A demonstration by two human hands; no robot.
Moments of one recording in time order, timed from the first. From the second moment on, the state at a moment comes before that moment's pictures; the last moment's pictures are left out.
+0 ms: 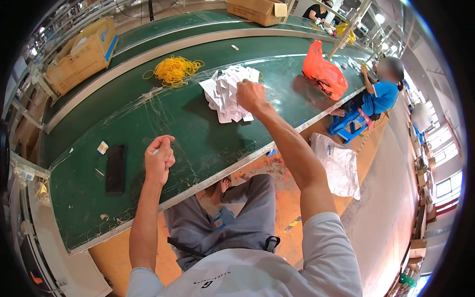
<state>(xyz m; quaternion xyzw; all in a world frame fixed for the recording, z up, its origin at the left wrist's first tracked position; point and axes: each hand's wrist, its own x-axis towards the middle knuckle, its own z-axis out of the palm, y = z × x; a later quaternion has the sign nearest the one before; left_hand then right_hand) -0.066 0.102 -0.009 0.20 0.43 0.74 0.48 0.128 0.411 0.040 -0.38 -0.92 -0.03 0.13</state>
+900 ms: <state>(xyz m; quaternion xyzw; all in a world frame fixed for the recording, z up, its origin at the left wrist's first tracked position) -0.065 0.106 -0.007 0.26 0.59 0.70 0.30 0.117 0.261 0.061 -0.18 -0.91 0.33 0.17</state>
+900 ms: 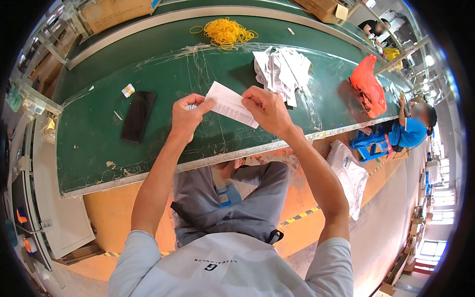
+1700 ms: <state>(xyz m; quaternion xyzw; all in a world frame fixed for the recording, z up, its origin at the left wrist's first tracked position) -0.064 0.098 -0.002 0.15 0.41 0.73 0.53 0.137 0.190 0.034 -0.23 -0.66 0.71 0.06</state>
